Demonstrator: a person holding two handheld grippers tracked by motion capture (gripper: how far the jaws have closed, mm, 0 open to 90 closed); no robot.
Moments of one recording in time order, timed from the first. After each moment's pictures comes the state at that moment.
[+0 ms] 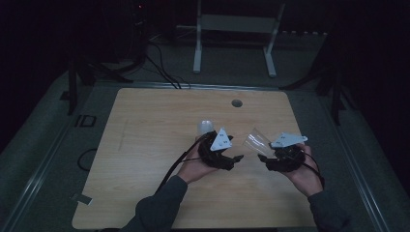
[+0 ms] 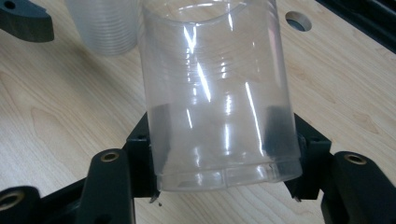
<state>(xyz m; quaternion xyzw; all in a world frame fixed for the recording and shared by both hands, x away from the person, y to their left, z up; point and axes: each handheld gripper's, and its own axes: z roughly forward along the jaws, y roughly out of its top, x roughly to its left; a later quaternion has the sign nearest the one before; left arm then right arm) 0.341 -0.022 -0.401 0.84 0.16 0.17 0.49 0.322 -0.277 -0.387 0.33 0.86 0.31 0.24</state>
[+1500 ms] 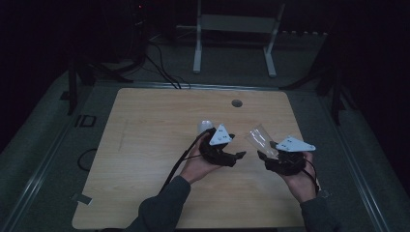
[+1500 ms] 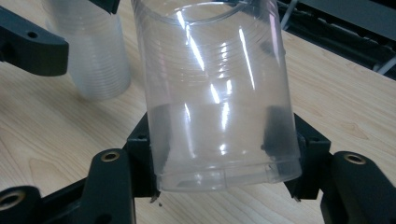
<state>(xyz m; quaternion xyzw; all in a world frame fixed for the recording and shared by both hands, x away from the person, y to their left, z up) 0.345 -0.024 -0.397 0.82 0.19 0.14 0.52 0.308 -0.277 -0.394 0.37 0.80 0.39 0.27</state>
